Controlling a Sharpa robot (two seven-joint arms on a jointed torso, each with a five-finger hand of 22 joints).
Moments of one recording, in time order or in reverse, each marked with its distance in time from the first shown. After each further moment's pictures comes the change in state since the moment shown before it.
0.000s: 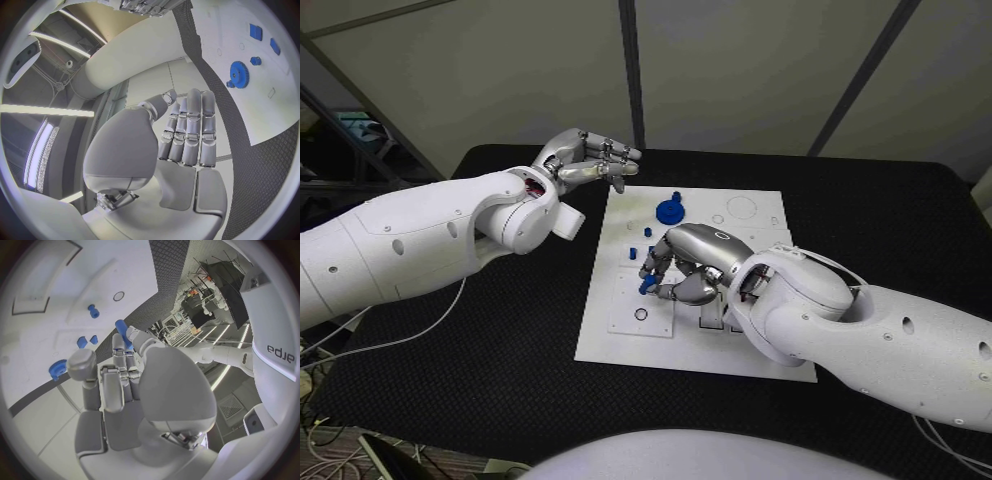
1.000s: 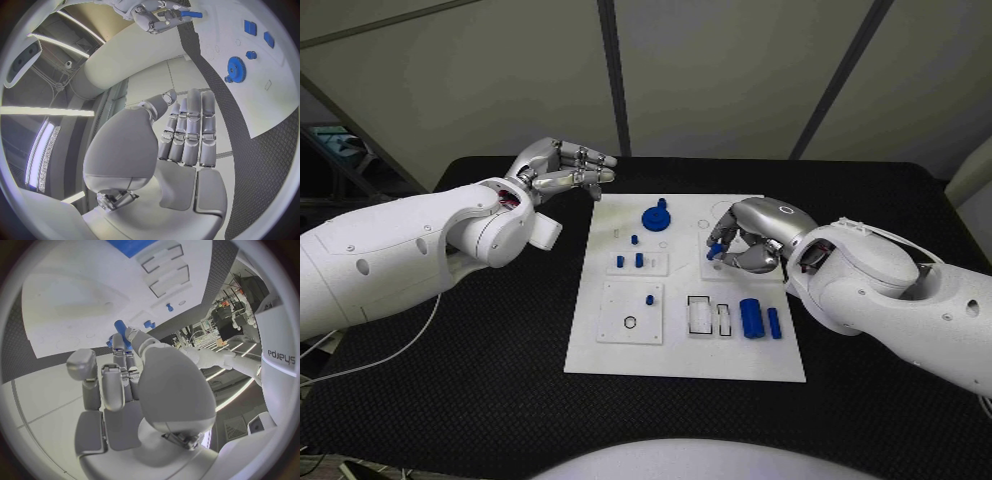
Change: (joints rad) left arm 0.000 -0.028 0.000 0.008 0.000 -0.004 0.006; left_hand 0.000 0.000 0.000 0.000 0.000 0.000 0.000 0.000 0.000 -0.001 -0.001 0.000 0.000 0.000 0.000 0.000 0.001 0.000 0.000 0.000 0.000 0.000; right arm 0.004 -0.209 0.099 -0.021 -0.126 0.023 -0.042; right_hand 0.013 0.006 0.000 0.000 -0.002 -0.001 0.001 0.001 0.000 0.000 0.000 0.005 0.000 0.000 0.000 0.000 -0.001 0.000 -0.004 0.004 0.000 0.001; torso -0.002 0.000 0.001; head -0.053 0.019
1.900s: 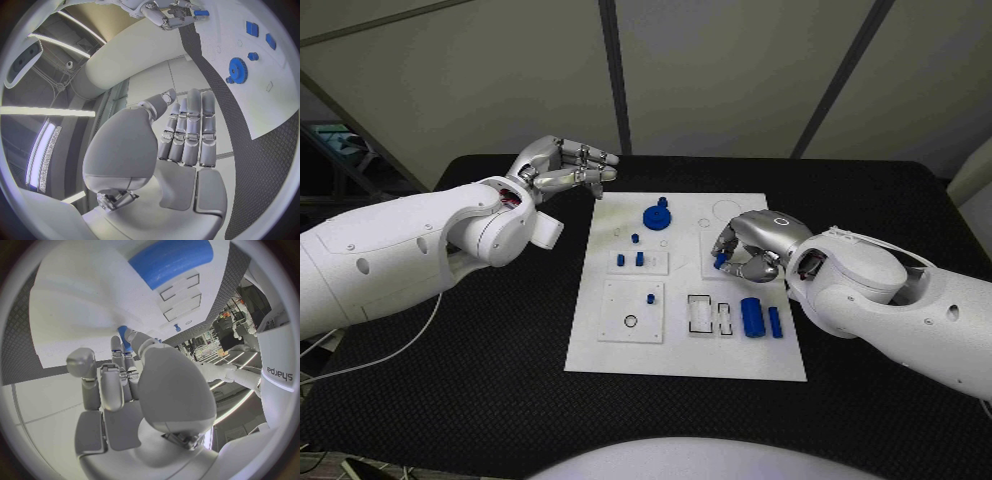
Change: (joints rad) left arm 0.000 -0.002 0.000 0.010 0.000 -0.004 0.008; left_hand -0.006 -0.005 0.000 0.000 0.000 0.000 0.000 0.000 0.000 0.000 0.000 -0.005 0.000 0.000 0.000 0.000 0.002 0.000 0.000 0.000 0.000 0.000; right arm 0.001 0.022 -0.052 -0.076 -0.076 0.048 0.020; right_hand 0.009 -0.032 0.002 -0.006 0.012 -0.054 0.009 -0.021 -0.004 -0.078 0.021 0.009 -0.013 0.002 0.020 -0.004 0.000 0.000 -0.014 0.014 -0.013 -0.023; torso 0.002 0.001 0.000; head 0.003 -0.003
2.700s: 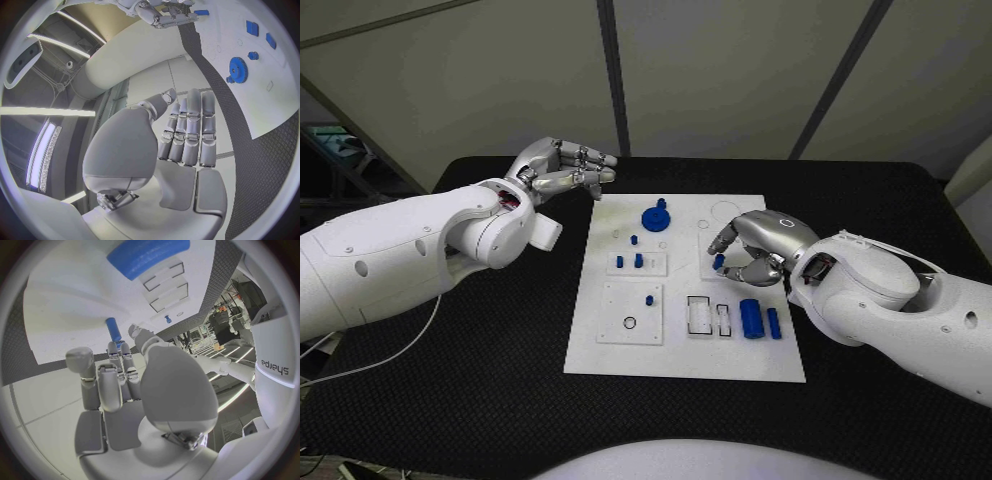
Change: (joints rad) left arm 0.000 0.000 0.000 0.001 0.000 -0.006 0.001; left_hand 0.004 -0.004 0.000 0.000 0.000 0.000 0.000 0.000 0.000 0.000 0.000 0.000 0.000 0.000 0.000 0.000 0.001 0.000 0.000 0.000 0.000 0.000; right arm -0.001 -0.041 -0.001 0.060 0.035 -0.061 0.025; right_hand -0.044 -0.058 -0.048 -0.004 0.005 -0.077 -0.011 -0.023 -0.013 -0.148 0.043 -0.068 -0.007 0.000 0.022 -0.010 0.000 0.000 -0.027 0.027 -0.022 -0.047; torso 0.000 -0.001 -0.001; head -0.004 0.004
